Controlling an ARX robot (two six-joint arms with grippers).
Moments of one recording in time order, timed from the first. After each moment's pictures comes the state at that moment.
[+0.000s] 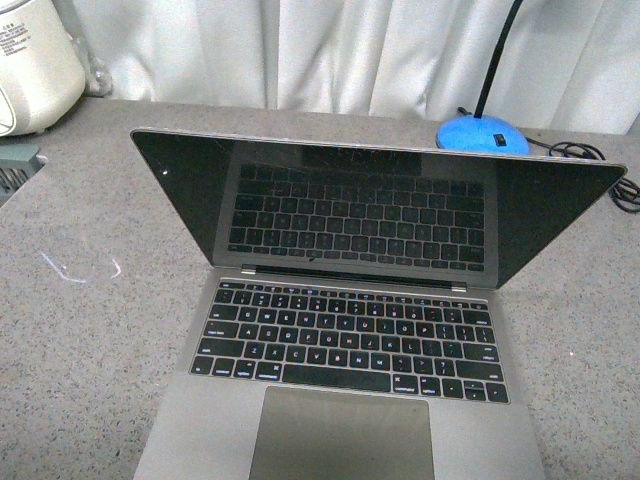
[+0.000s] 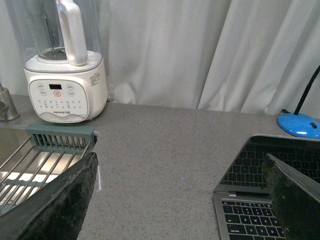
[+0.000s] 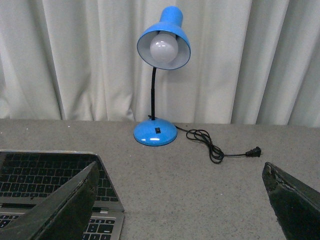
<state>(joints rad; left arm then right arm) 0.00 0.01 0.02 0.00 0.00 0.00 0.00 0.00 0.00 0.00 0.00 0.00</state>
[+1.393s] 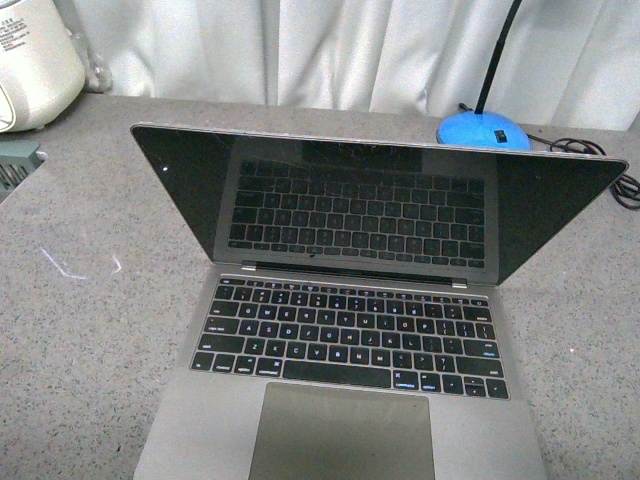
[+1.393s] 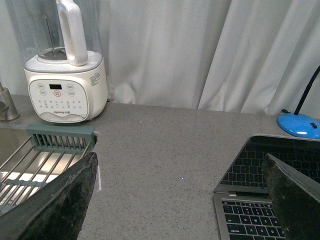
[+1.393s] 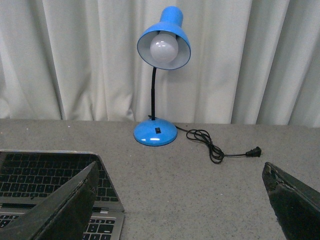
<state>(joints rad) 0.00 0.00 0.02 0.00 0.00 0.00 0.00 0.00 0.00 0.00 0.00 0.00</state>
